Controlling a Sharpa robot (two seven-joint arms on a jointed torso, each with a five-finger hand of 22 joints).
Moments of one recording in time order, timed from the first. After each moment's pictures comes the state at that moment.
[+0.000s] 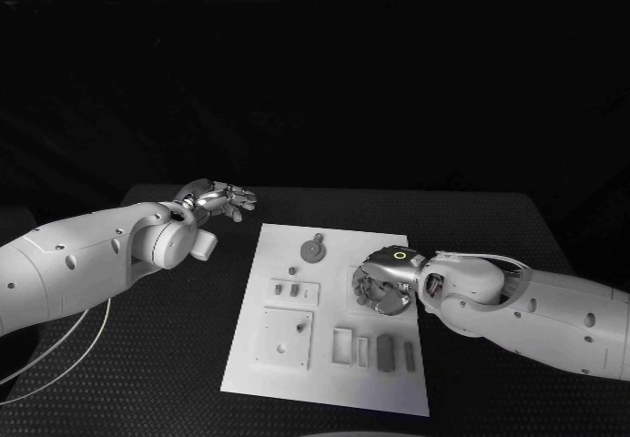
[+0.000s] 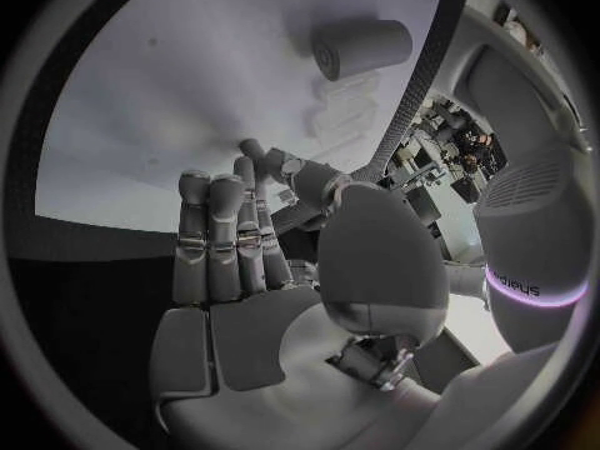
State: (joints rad) left arm 1.27 -0.76 -0.12 1.19 -0.24 -0.25 0.10; left_hand 1.10 -0.08 0.53 -0.25 0.06 0.89 0.16 0.20 0.57 1.21 0.08 0.17 0.34 1.09 -0.03 1.01 0.35 0.02 0.62 -0.06 1.10 0.90; right arm 1.11 -0.80 -0.12 1.52 -1.76 -0.18 0.01; right_hand 1.17 -0.26 0.82 -0.16 0.05 1.00 0.12 0.35 0.45 1.26 0.06 0.15 0.28 1.22 -0.05 1.06 0.73 0.22 1.12 0.01 0.79 1.31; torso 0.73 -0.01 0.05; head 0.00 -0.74
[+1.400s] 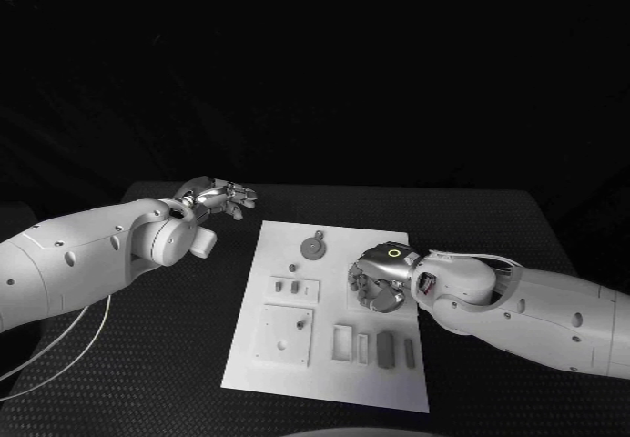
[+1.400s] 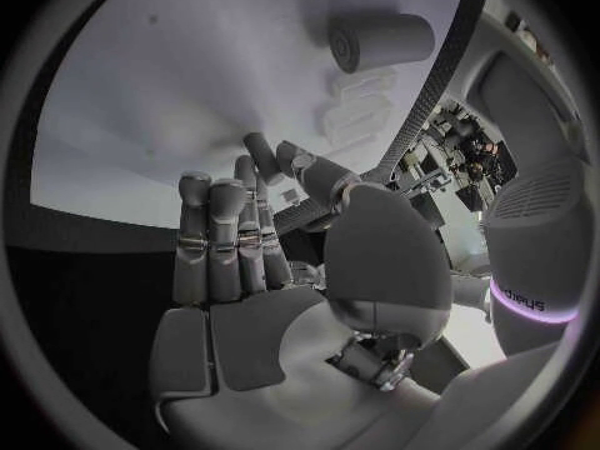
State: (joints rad) left arm 1.27 -0.77 -0.12 1.19 -0.23 -0.23 0.10; left_hand 1.09 -0.09 0.53 -0.24 0.06 0.89 0.16 0.20 0.57 1.20 0.08 0.18 0.34 1.09 -0.03 1.01 0.35 0.02 0.62 -0.06 1.10 0.90; right arm 1.10 -0.77 -0.12 1.51 -1.81 -0.21 -0.03; right_hand 1.11 -0.29 0.77 -0.19 0.05 1.01 0.12 0.34 0.46 1.27 0.06 0.14 0.28 1.23 -0.05 1.08 0.75 0.22 1.12 0.00 0.81 1.31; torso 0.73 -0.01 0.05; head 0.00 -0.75
